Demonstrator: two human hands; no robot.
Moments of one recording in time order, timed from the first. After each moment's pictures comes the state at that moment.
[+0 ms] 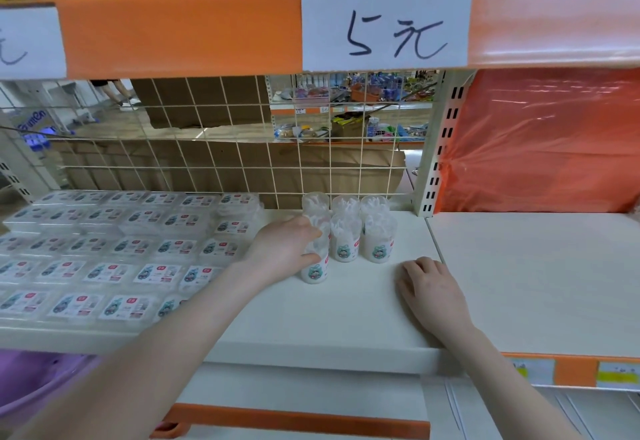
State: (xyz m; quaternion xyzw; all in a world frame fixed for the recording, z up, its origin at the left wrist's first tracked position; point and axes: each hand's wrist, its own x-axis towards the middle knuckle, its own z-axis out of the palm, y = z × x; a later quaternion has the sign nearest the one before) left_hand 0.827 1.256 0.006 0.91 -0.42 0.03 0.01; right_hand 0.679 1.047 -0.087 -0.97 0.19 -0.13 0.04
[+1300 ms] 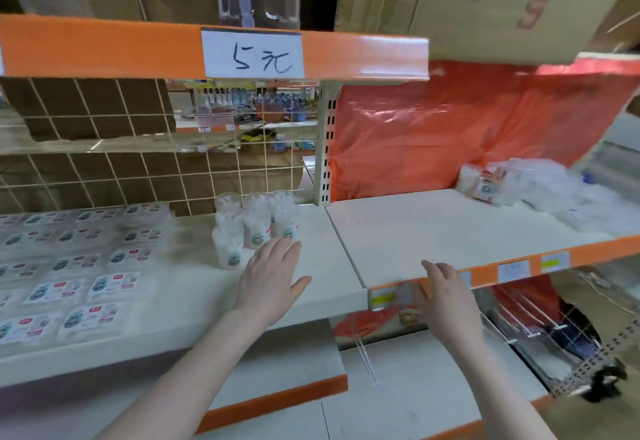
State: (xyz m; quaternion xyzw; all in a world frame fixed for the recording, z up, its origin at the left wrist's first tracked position) left_hand 0.702 1.228 -0.034 0.85 -0.49 0.13 0.13; right_hand 0.495 1.044 -0.053 -0.89 0.40 -0.22 0.06
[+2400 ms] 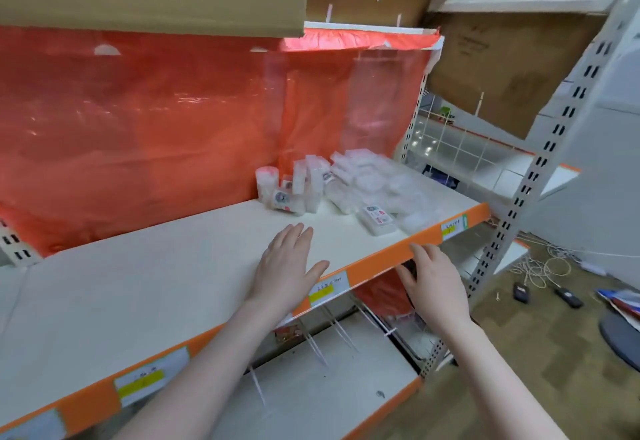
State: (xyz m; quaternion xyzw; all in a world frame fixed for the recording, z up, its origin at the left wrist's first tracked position) left_hand 0.462 0.782 -0.045 0.78 -0.59 0.04 0.22; right_hand 0.246 0.686 -0.047 -0.84 0.49 -0.24 0.03
